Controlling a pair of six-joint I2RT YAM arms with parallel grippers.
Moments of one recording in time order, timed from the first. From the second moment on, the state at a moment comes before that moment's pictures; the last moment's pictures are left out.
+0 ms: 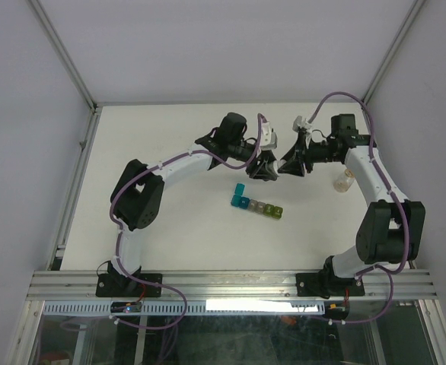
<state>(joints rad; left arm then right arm) -0.72 2.04 1.60 -0.04 0.93 0.40 0.02 1.51 1.21 -0.75 -1.13 -0.74</state>
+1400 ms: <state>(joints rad) -0.71 2.03 1.58 -0.06 0.97 0.47 0.07 1.44 1.17 -0.67 -0.93 -0.39</state>
